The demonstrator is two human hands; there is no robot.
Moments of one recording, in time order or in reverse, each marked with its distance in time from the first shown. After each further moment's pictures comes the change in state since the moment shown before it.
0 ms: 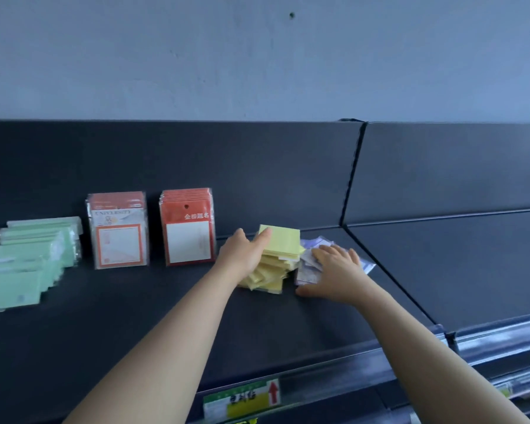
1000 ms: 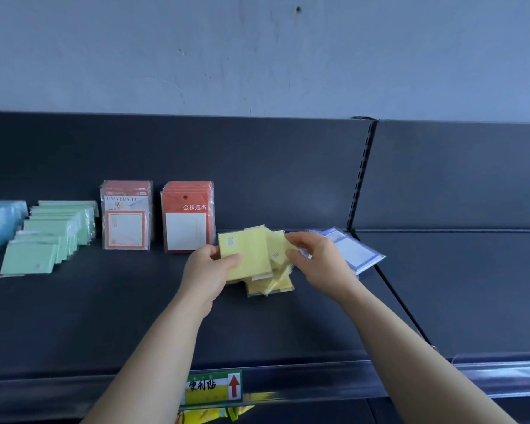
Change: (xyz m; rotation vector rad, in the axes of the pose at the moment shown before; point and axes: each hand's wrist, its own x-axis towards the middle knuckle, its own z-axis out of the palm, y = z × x) left_hand -0.034 -0.030 0.021 -0.448 0.288 -0.107; right_hand 0.008 0.006 -0.010 0.795 0.099 -0.221
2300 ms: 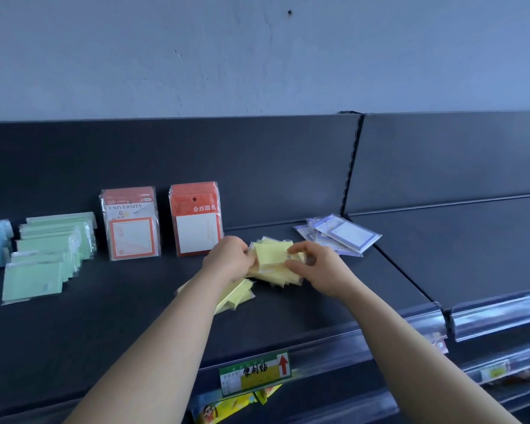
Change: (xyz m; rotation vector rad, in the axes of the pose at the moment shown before) left_hand 0.033 0.011 -0.026 0.704 -0.304 0.199; right_hand -0.028 -0.017 0.042 -0.004 0.061 0.182
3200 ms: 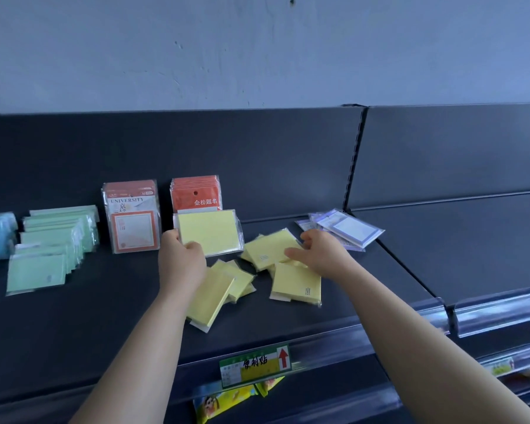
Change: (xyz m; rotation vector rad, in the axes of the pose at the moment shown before) left_hand -0.033 -0.034 -0.021 -0.568 0.519 -0.155; right_hand 0.019 -0.011 -0.005 -0.318 -0.012 0.118
